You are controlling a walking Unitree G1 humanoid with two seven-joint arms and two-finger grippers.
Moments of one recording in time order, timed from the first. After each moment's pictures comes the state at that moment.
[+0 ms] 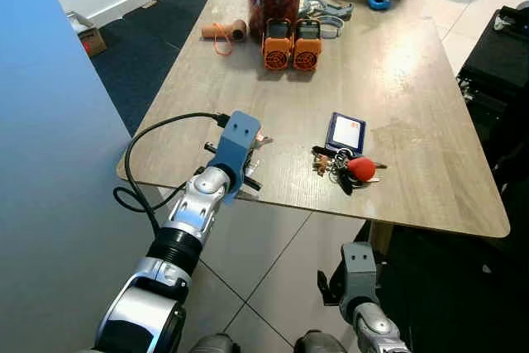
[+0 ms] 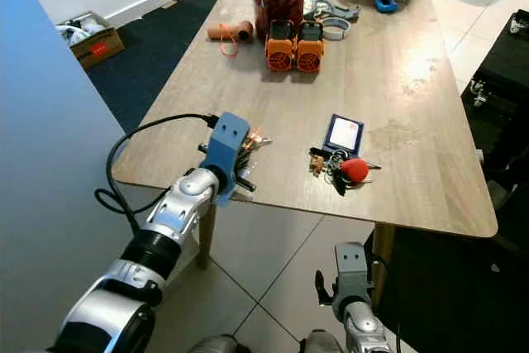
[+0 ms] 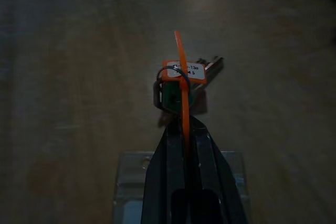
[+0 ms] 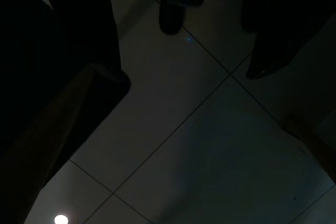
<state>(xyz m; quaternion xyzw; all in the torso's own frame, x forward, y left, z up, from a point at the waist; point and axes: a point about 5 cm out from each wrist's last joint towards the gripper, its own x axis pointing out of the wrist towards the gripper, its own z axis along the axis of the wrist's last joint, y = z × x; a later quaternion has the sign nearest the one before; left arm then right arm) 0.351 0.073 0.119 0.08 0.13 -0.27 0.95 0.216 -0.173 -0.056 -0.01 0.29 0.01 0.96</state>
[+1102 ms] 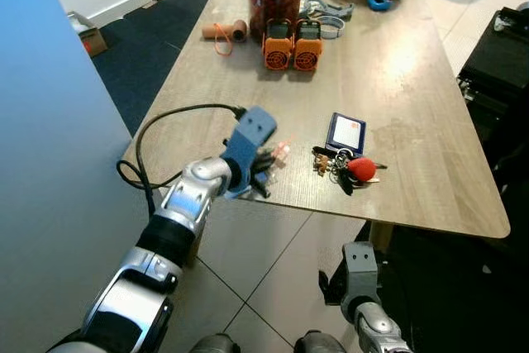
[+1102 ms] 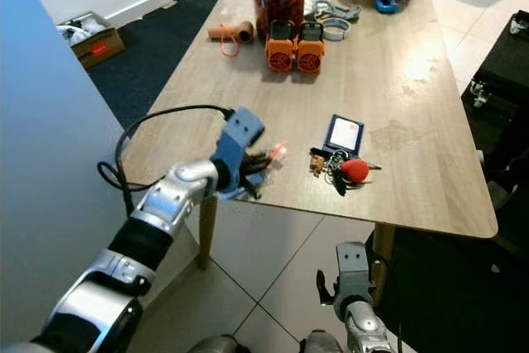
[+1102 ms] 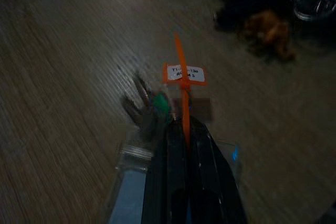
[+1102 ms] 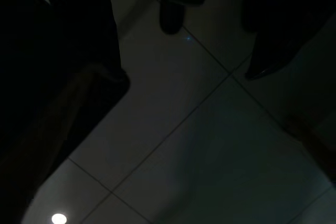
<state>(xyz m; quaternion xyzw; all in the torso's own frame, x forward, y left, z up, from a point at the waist) 0.342 0.063 0.134 0.15 0.16 -0.39 0.89 0.217 -0.175 -0.056 -0.02 0.29 0.01 0.96</state>
